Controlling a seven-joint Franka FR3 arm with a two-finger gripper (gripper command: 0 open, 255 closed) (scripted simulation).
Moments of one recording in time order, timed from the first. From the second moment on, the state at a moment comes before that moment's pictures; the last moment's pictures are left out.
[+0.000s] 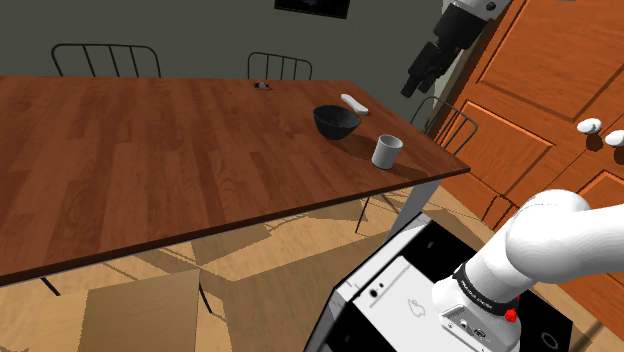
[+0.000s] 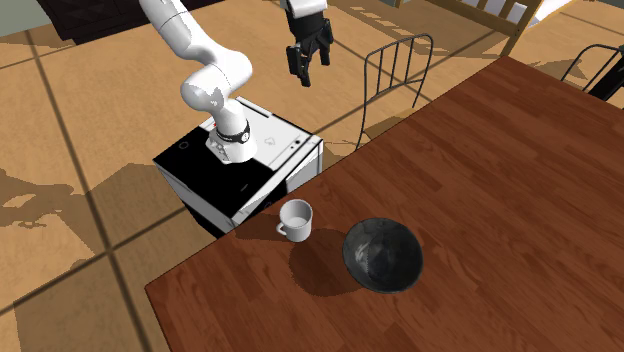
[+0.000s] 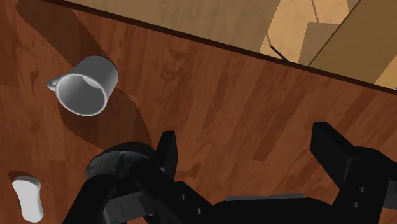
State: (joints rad) arm -0.01 -0.78 0.06 -2.30 0.10 1.72 -0.05
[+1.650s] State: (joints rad) arm -0.17 -0.30 -0.13 -2.49 -0.09 2.32 -0.27
